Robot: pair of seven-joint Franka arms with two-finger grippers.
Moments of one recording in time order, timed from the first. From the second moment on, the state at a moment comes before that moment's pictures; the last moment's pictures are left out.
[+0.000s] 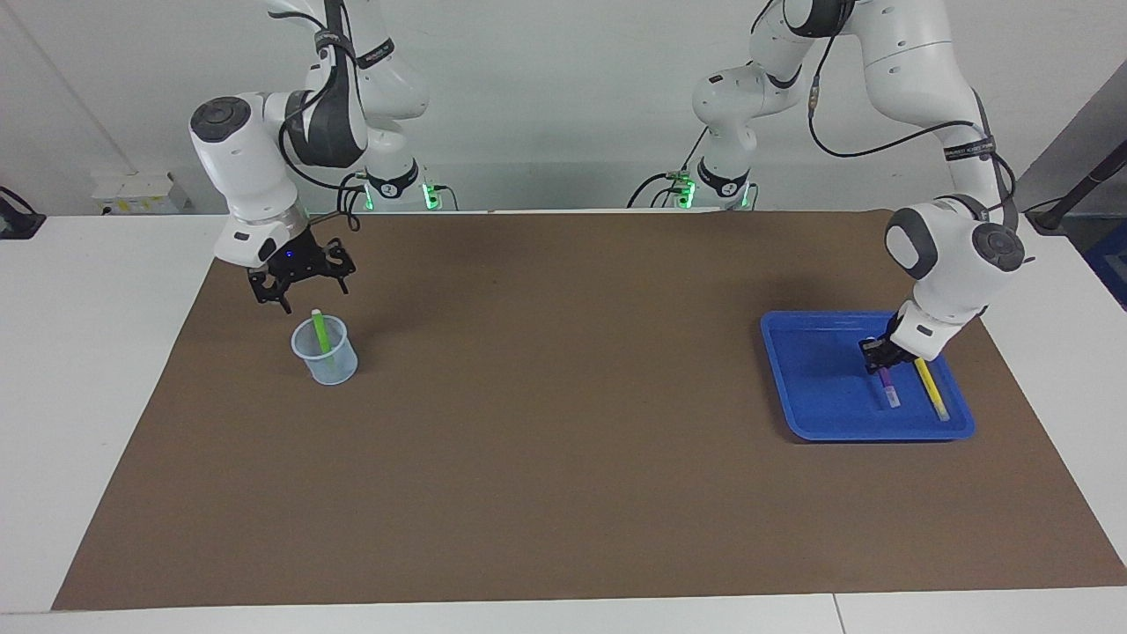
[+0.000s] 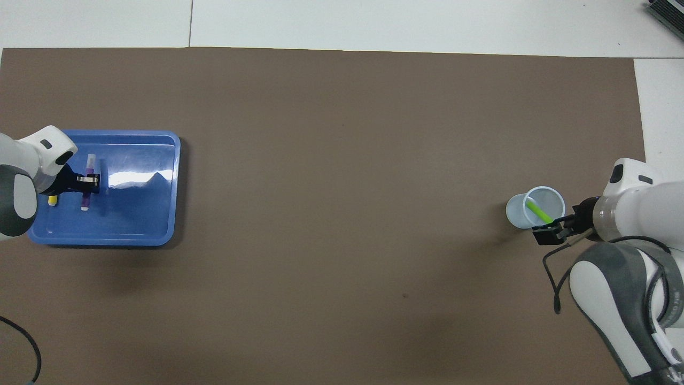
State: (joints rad) left arm 0.24 0.32 -0.05 -1.97 0.06 2.30 0.17; right arm -0.12 -0.16 0.07 -2.29 0.01 2.19 -0.49
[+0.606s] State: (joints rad) left arm 0.26 0.35 -0.05 -1.94 0.06 2.31 0.20; right arm -0.13 -0.11 0.07 -2.31 -0.06 2.21 -0.49
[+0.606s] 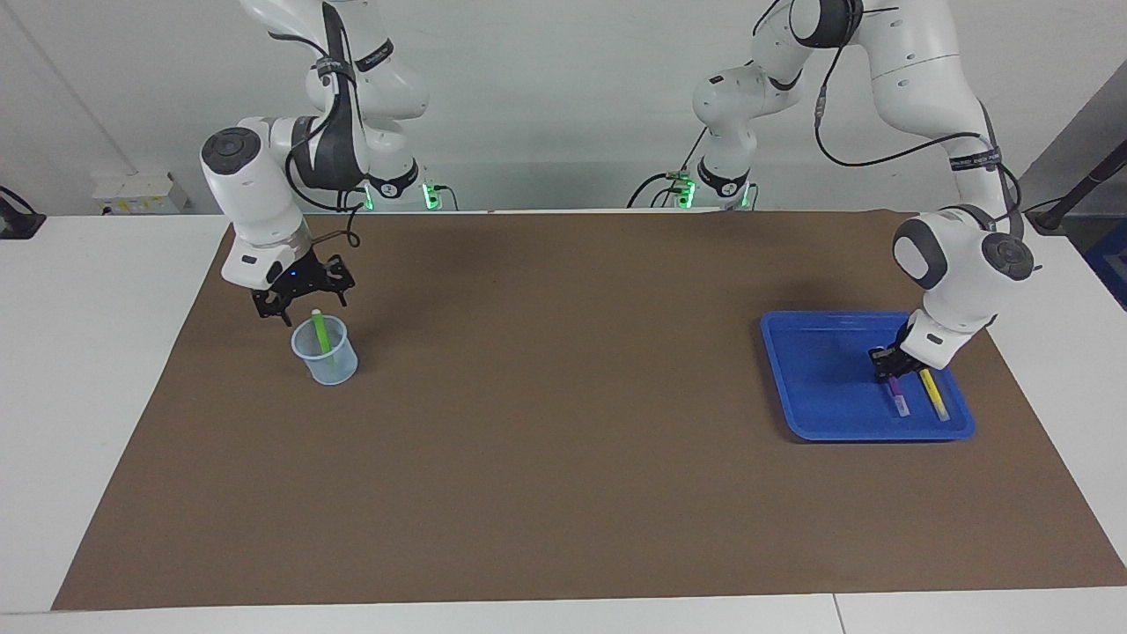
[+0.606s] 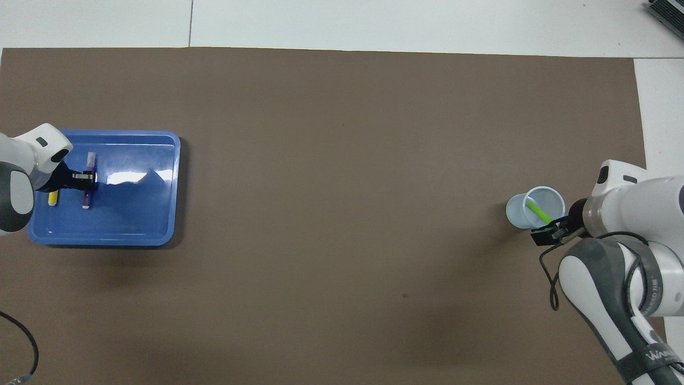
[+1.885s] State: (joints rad) left arm 0.16 0.19 -0.09 -1.87 -0.19 1.96 -0.25; right arm -0.14 -0.11 0.07 -2.31 -0.07 2.21 -0.49
